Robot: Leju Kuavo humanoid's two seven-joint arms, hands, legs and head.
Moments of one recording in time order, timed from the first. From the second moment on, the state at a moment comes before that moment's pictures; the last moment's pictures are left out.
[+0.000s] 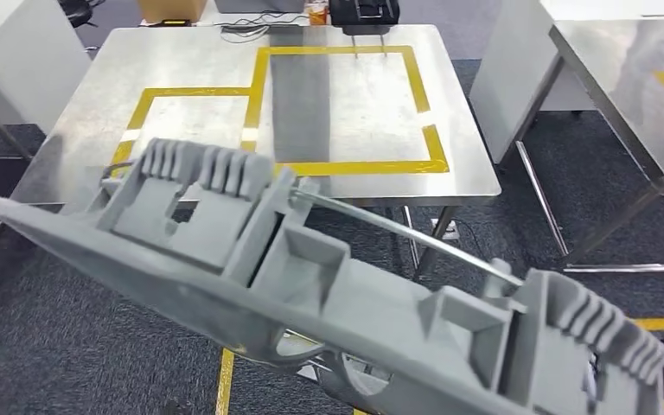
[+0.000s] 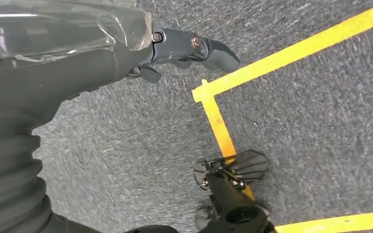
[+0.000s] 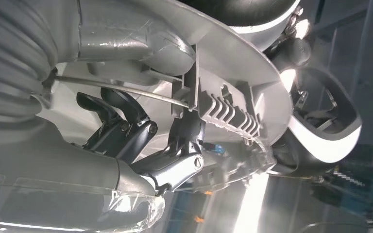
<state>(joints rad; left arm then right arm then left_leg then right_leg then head) -0.01 0.15 -0.87 -0.40 0.60 0.22 -0.18 -0.07 -0.05 0.33 -2.03 -0.73 0.97 -0.30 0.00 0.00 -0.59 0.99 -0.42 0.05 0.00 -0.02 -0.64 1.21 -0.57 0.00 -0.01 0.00</state>
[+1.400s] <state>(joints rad) -0.02 0.14 -0.87 -0.39 0.58 0.22 -0.19 -0.09 -0.05 0.32 -2.03 -0.73 0.96 -0.28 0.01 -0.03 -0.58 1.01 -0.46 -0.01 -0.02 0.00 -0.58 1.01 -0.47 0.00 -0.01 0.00</state>
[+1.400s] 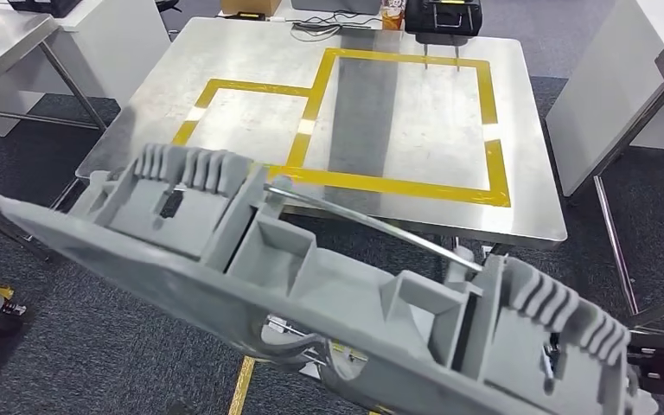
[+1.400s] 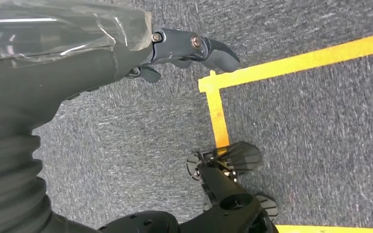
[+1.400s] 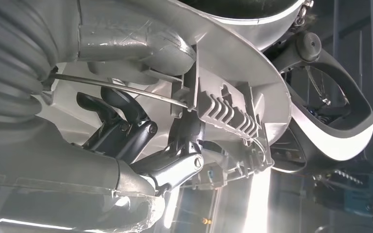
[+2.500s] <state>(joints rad) -0.02 0.14 -0.87 -0.39 0.57 0.22 -0.19 -0.10 -0.06 0.32 -2.03 -0.72 0.95 -0.28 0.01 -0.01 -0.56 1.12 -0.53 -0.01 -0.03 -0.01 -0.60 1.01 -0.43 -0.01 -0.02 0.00</state>
